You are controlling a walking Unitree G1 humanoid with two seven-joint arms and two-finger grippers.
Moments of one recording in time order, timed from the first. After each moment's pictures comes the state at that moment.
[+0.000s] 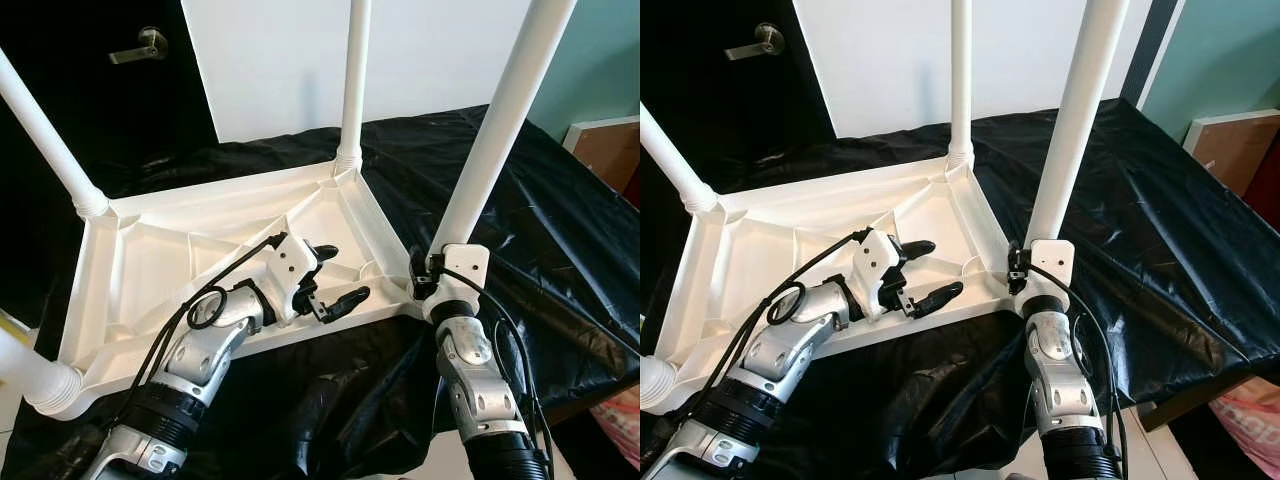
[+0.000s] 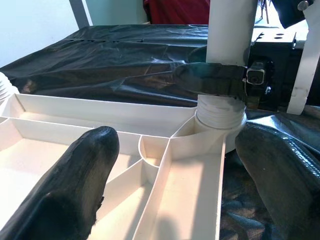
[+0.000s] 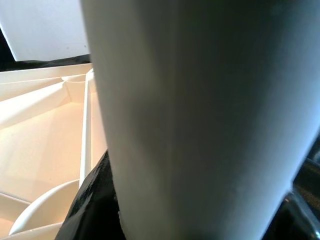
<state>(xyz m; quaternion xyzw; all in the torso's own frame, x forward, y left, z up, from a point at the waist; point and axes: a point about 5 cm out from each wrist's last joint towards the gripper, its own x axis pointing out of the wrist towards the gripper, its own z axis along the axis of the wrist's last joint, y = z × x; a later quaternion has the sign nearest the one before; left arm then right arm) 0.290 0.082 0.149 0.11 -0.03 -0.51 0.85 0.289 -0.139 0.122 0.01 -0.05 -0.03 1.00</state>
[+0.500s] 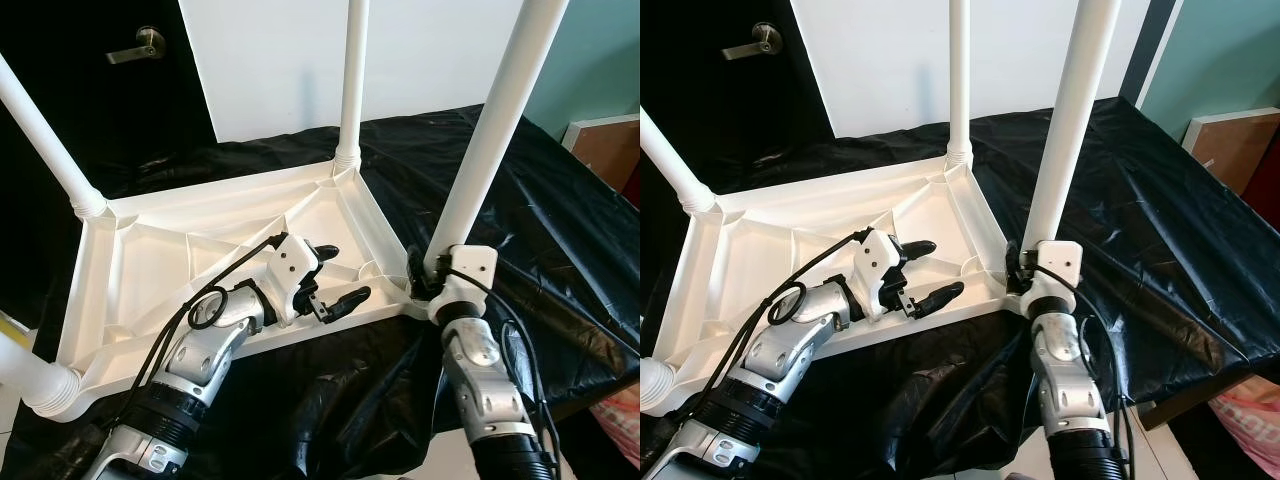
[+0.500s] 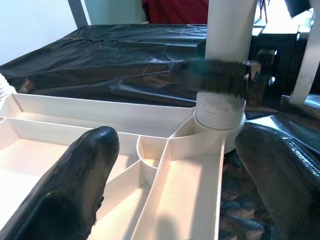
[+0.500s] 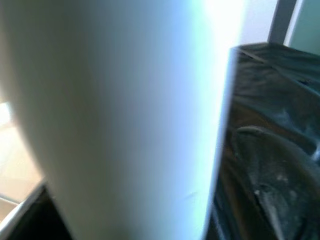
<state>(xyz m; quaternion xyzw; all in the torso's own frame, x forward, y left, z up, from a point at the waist) 0.289 0.082 0.148 0.11 -0.03 -0.51 0.85 0.288 -0.153 0.126 0.01 -0.07 0.01 1.00</state>
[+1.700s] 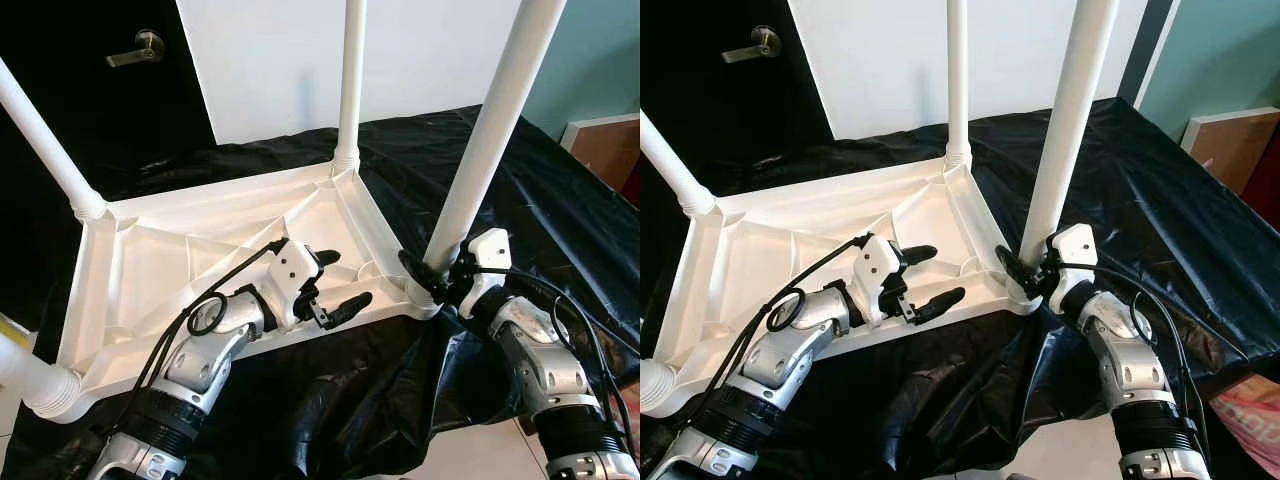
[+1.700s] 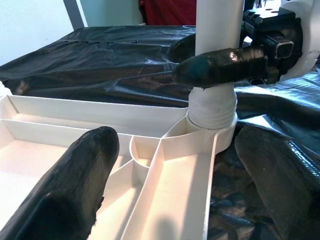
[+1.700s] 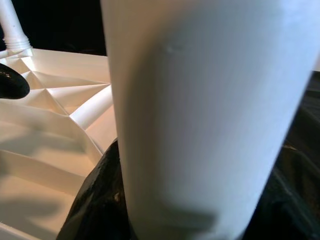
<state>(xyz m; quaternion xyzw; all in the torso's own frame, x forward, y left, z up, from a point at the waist) 0.282 0.082 0.147 0.10 -0.03 -0.52 0.85 0.297 -0.177 0.134 -0.05 -0.05 0.29 0.95</state>
